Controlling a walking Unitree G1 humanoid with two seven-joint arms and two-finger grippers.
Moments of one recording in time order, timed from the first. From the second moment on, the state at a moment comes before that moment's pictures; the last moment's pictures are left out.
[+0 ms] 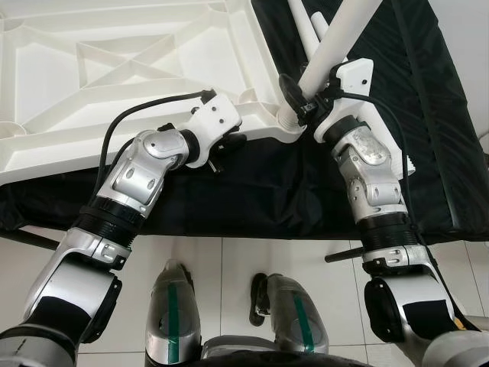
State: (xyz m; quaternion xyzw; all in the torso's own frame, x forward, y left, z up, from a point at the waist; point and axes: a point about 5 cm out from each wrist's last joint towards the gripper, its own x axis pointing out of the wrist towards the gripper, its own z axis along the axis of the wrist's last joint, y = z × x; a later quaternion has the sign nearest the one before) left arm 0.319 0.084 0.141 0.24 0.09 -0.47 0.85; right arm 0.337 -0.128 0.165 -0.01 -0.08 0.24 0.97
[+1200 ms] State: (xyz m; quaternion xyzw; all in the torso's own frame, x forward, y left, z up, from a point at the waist) left arm 0.318 0.081 0.143 0.23 0.08 -0.47 0.84; right arm 0.335 -0.140 0.179 0.03 -0.06 0.22 0.97
